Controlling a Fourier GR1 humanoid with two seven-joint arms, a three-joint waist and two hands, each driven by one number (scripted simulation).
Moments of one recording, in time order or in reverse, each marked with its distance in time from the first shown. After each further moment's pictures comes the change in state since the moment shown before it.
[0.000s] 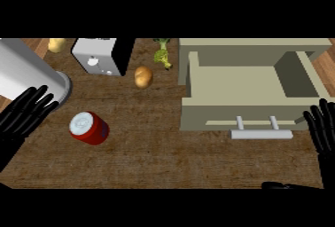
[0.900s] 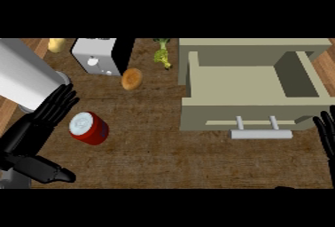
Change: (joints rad) left arm -0.087 -0.115 -0.008 0.280 -0.232 -0.058 -0.165; right arm 0.032 -0.003 -0.102 0.054 -0.047 0.101 -0.089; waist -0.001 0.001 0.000
